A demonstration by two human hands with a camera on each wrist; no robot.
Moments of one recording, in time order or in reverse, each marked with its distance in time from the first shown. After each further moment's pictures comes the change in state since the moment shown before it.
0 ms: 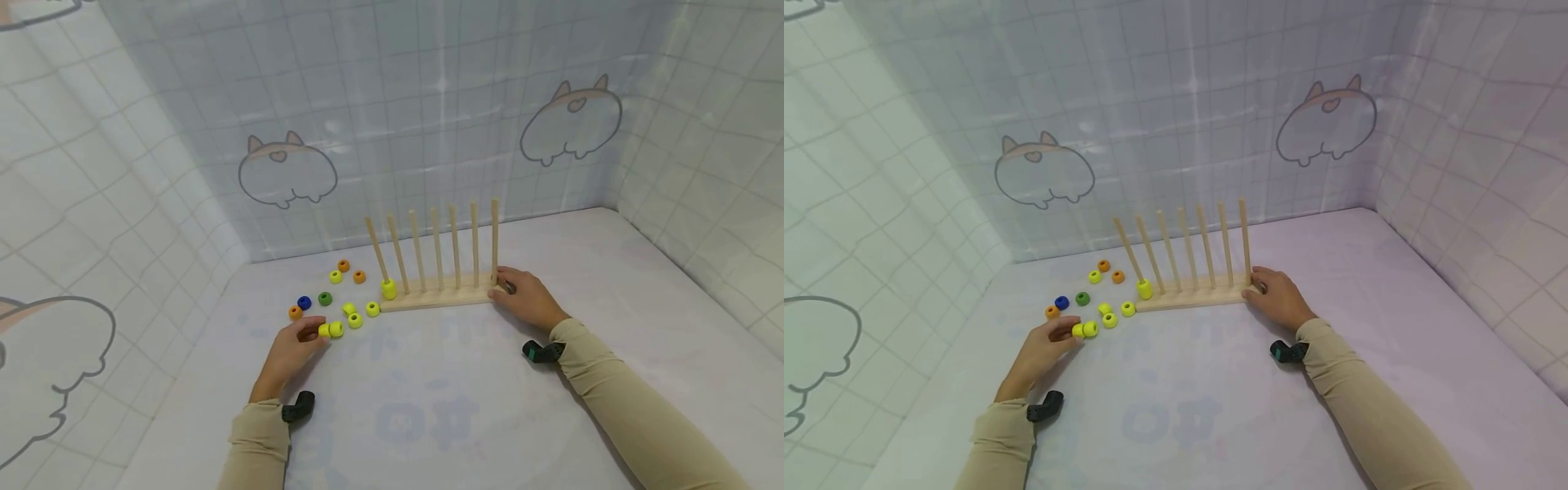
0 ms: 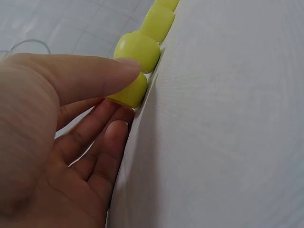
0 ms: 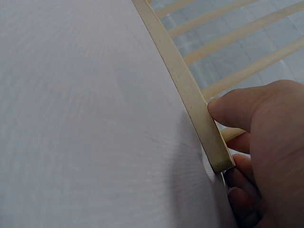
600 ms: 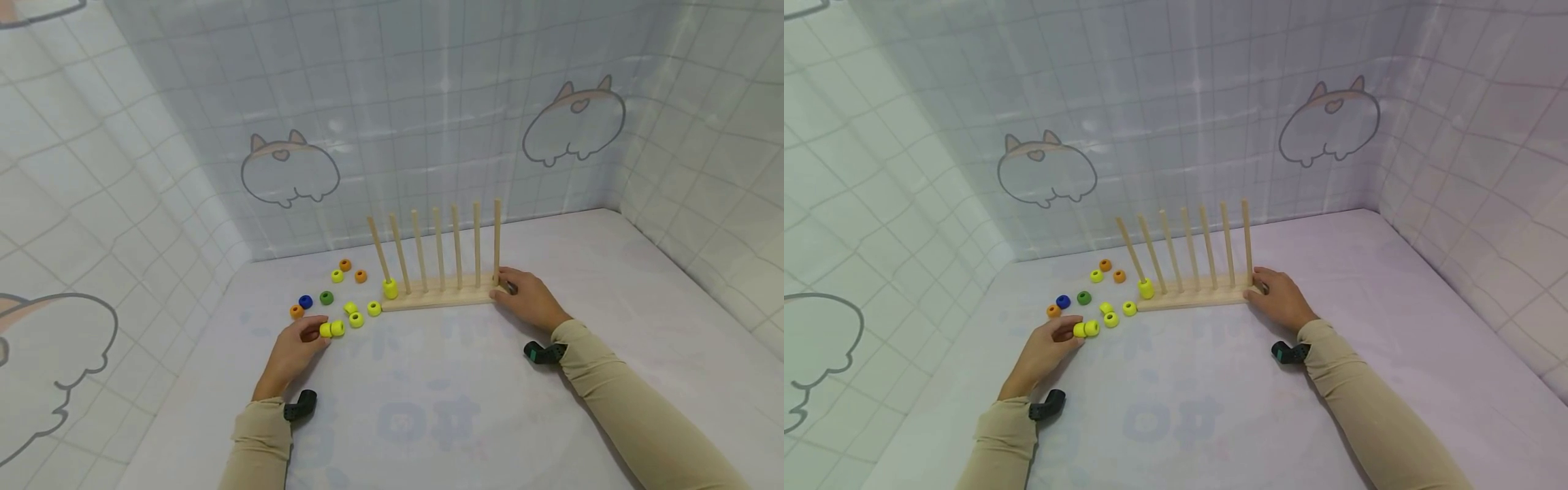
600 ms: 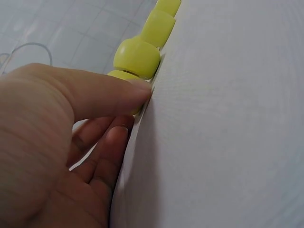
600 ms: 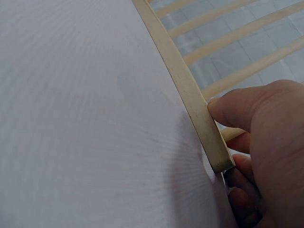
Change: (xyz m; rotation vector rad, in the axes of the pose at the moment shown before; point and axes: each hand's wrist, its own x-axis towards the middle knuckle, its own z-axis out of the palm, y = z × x) left_hand 0.000 -0.003 0.004 0.044 0.018 0.019; right_hand 0.000 0.001 0.000 -0.018 -0.003 -0.002
